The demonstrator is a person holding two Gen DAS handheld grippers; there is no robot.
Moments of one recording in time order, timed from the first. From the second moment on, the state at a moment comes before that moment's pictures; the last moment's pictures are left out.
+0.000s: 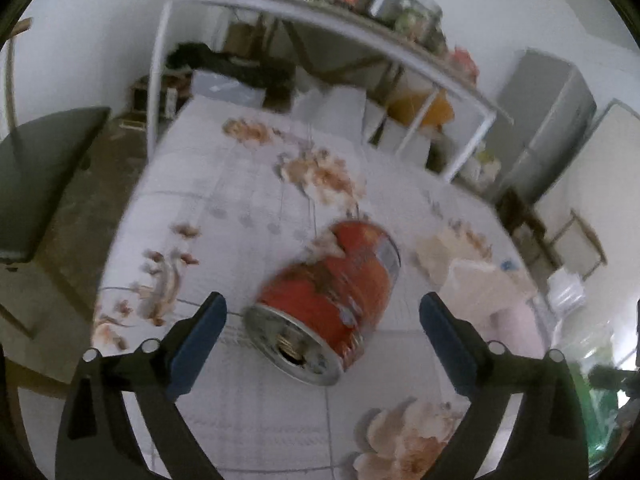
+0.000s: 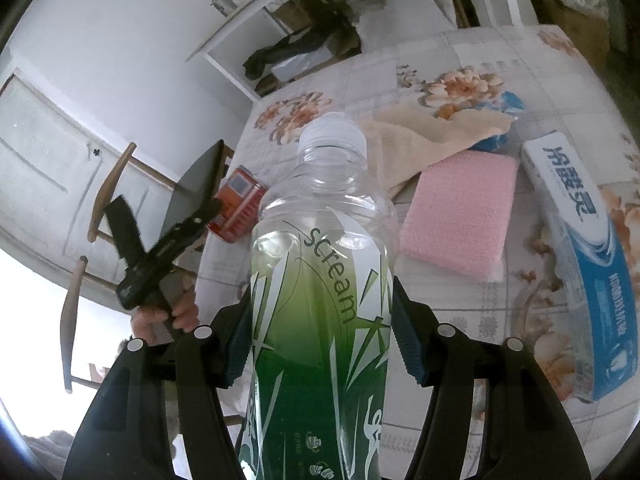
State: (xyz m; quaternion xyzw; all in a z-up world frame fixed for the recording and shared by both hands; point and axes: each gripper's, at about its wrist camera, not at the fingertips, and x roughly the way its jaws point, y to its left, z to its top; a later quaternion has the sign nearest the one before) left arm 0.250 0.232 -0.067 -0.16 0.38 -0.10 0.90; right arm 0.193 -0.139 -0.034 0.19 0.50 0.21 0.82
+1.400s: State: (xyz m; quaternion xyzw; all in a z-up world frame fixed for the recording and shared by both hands) left arm 0.098 0.122 -0.056 -0.01 0.33 -0.11 0.94; right arm 0.177 -0.148 -0.041 0.20 0.51 0.21 0.81
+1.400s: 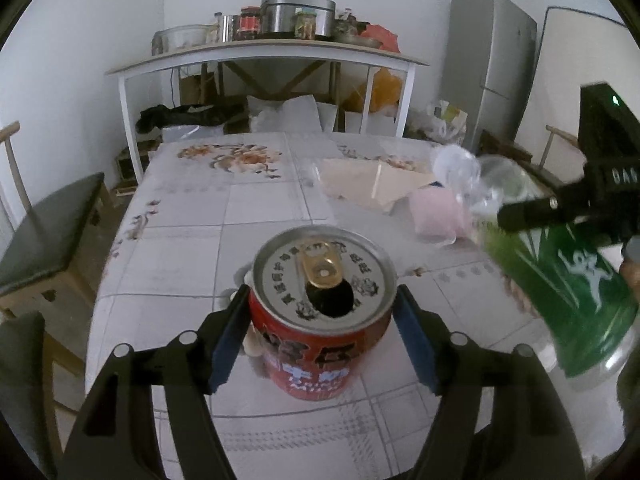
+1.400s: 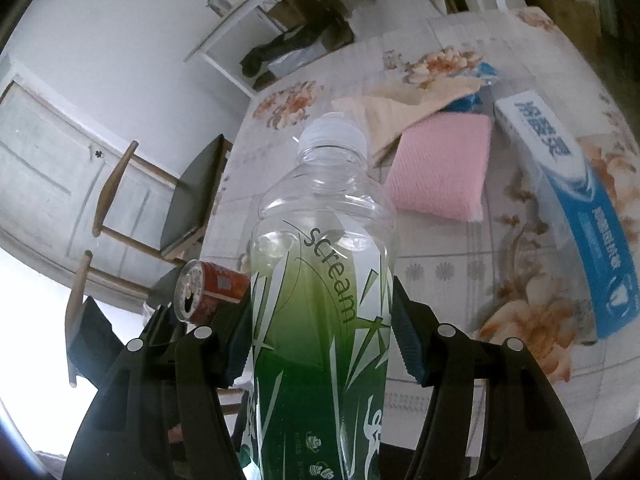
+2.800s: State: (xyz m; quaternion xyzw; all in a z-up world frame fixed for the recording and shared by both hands) left arm 0.068 -0.088 0.076 0.04 0.25 -0.36 0.90; right arm 0.013 -0.395 -0.007 0.37 0.33 0.08 0.86
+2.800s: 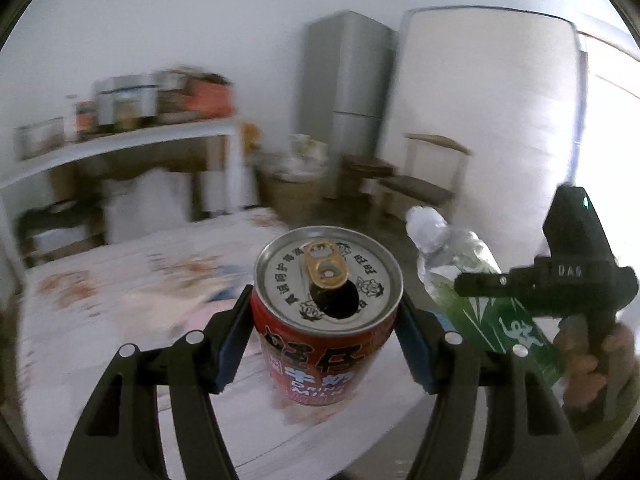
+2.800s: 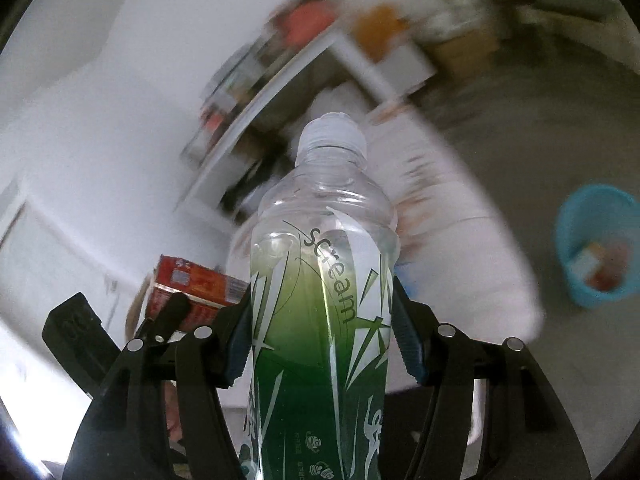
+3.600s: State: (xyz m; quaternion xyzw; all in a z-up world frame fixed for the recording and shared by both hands) left arm 0.161 -0.463 -0.051 0.10 0.50 -0.42 0.75; right arm -0.027 -0.656 -0.204 0.60 0.31 -0.12 0.73
